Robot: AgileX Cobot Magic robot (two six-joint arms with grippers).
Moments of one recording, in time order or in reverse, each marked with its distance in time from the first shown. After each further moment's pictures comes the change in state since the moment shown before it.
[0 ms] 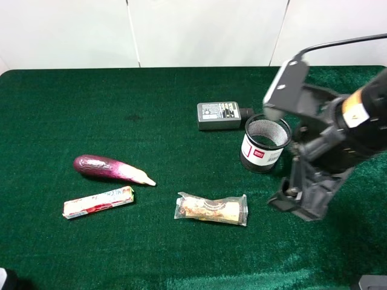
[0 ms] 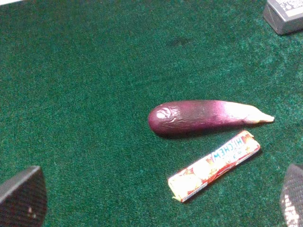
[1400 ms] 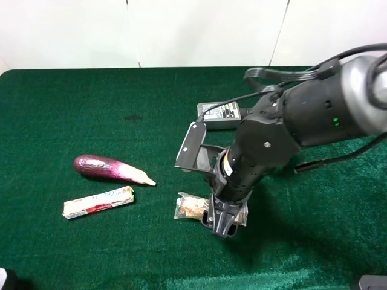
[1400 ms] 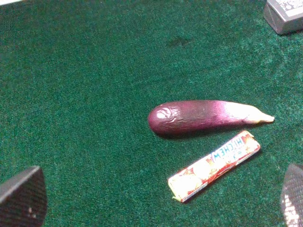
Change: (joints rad) left arm 0.000 0.000 0.000 0.000 0.000 0.000; right arm 0.185 0.555 -0.080 -0.038 -0.390 0.024
